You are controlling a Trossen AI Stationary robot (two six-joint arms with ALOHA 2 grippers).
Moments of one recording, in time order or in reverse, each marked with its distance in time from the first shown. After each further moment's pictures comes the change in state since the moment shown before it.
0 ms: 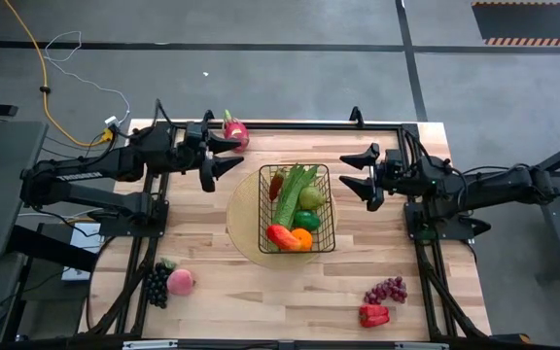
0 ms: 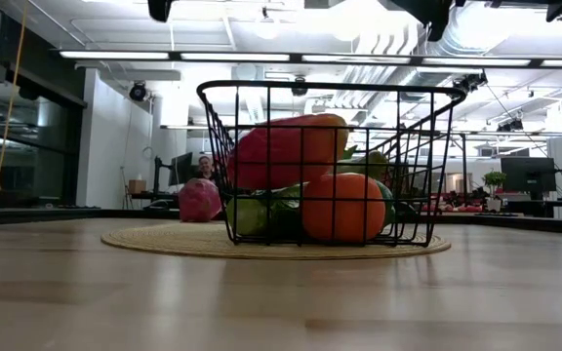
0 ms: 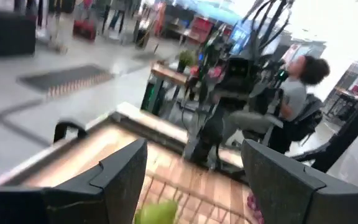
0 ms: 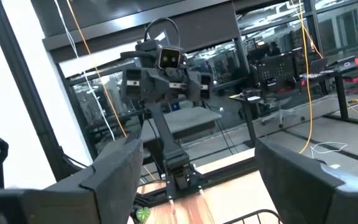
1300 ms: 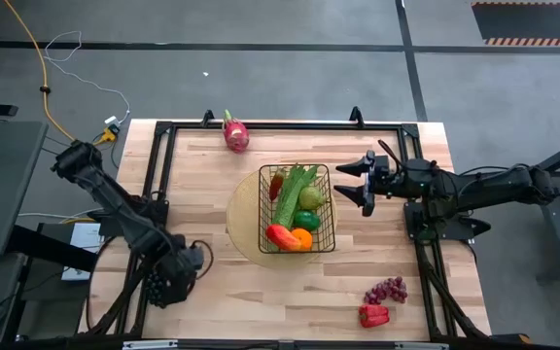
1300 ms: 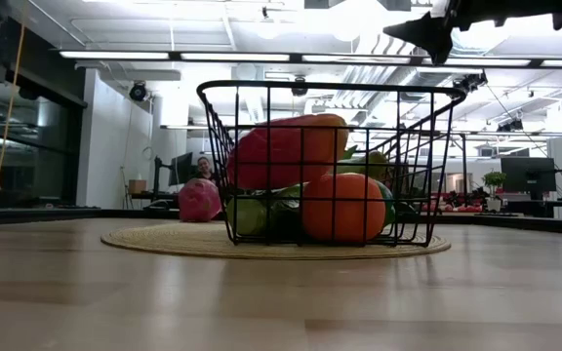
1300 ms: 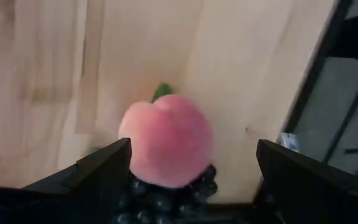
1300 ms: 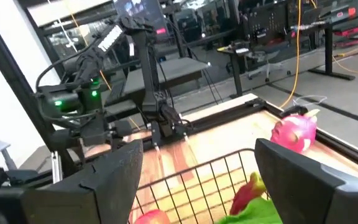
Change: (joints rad) left arm -0.906 0.402 -0.044 -0.812 0.238 -0.669; right arm 0.000 0.000 0.001 -0.228 0.000 0.023
